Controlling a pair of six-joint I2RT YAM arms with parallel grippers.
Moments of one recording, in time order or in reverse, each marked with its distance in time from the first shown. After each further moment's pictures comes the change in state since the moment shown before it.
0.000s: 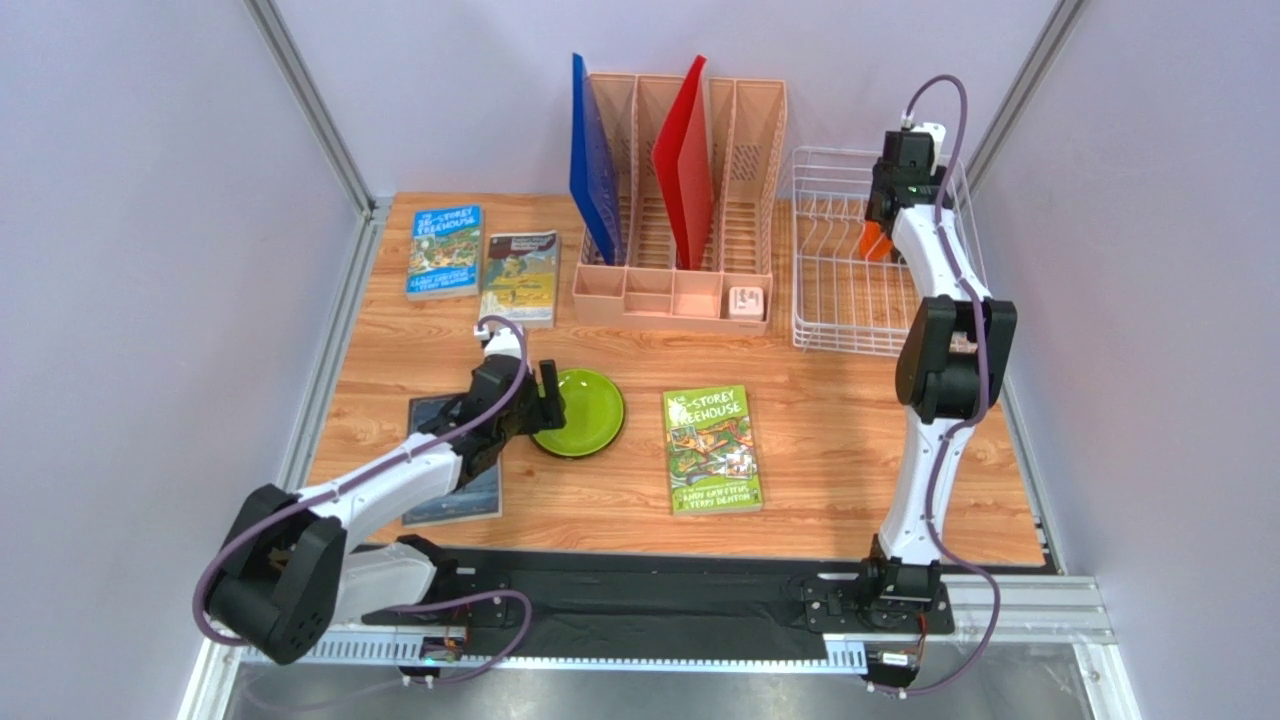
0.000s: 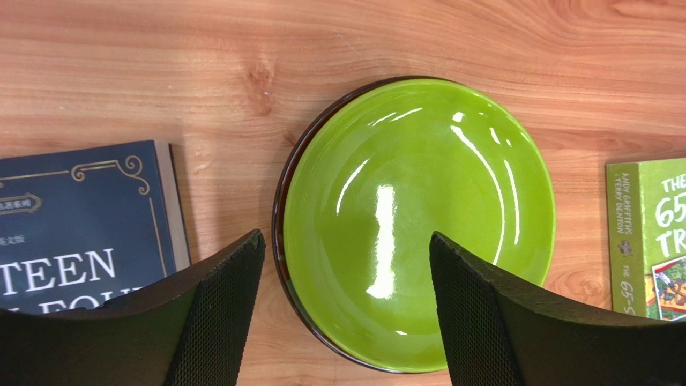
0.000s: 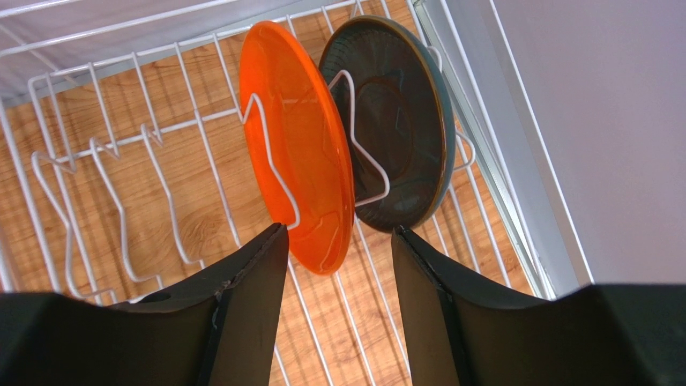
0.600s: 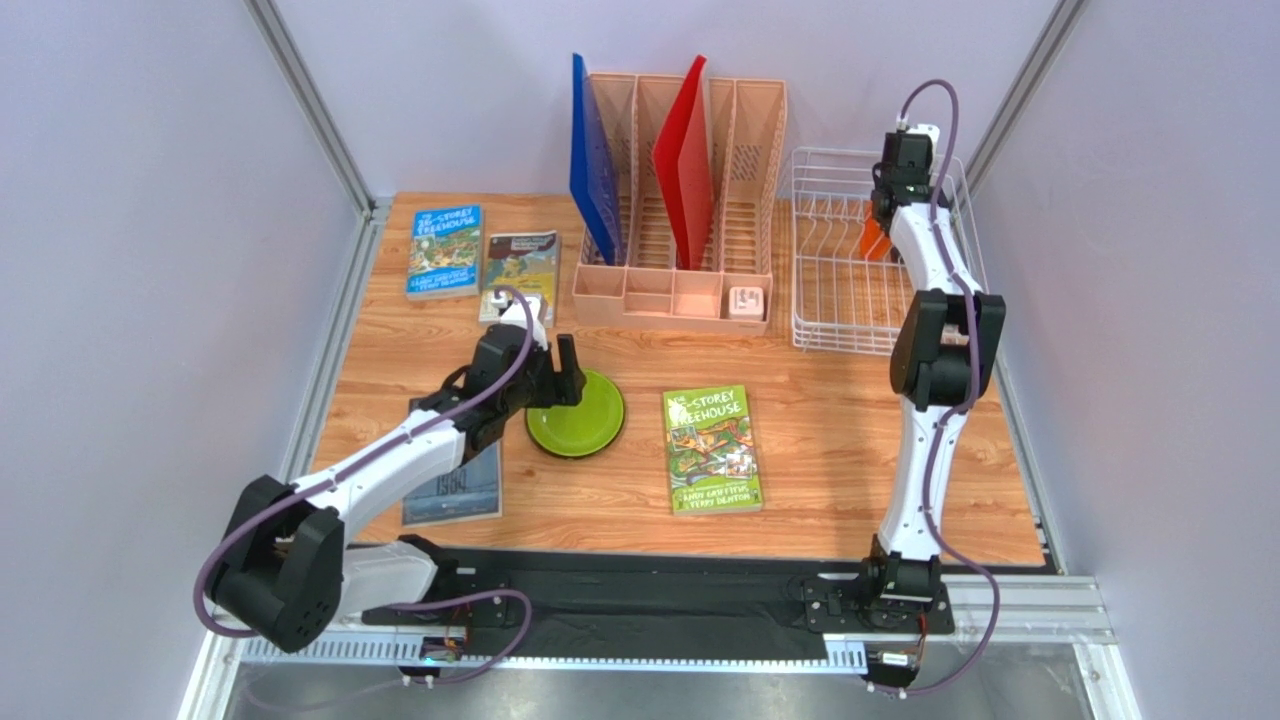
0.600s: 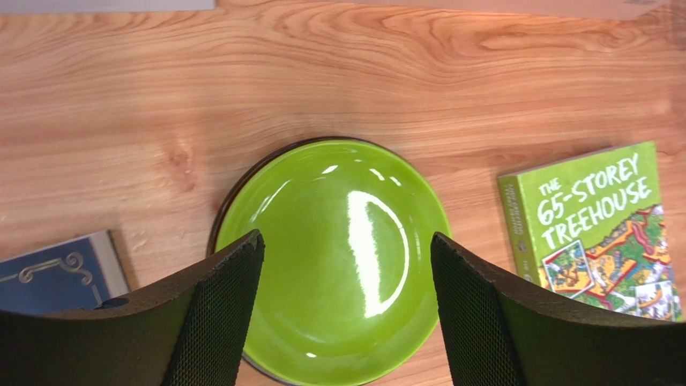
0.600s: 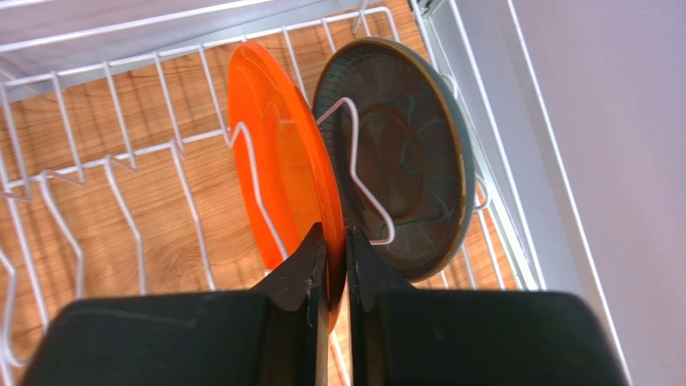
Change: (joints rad) left arm 0.000 0.022 0.154 -0.048 0.123 0.072; right arm -0.014 0.139 0.139 -0.002 -0.021 -0.053
